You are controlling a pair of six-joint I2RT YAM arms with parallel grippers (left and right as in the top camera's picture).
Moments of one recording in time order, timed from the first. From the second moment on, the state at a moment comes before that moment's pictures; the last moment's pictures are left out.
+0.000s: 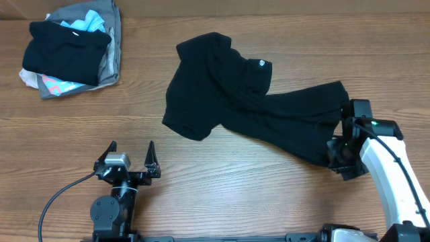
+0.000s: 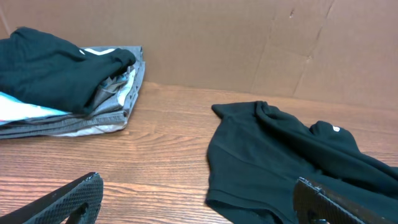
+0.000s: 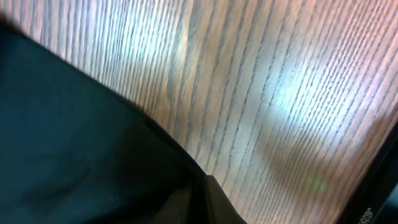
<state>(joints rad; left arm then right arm) 0.00 0.01 0.01 -0.07 0.06 -0.15 -0.10 1.36 0.91 -1.13 0.15 1.19</state>
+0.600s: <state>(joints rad) 0.00 0.01 0.01 -0.07 0.06 -0.15 -0.11 1.36 0.89 -1.04 0.01 1.23</state>
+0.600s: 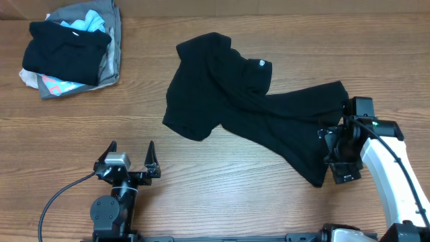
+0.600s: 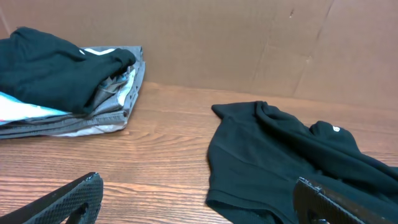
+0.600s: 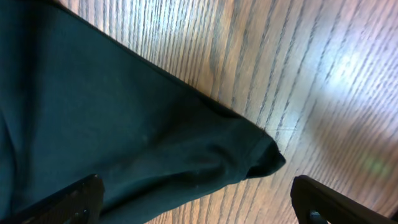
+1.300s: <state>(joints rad) 0.00 0.01 0.01 -0.04 0.06 -0.16 -0.11 1.36 0.88 -0.97 -0.01 1.23</state>
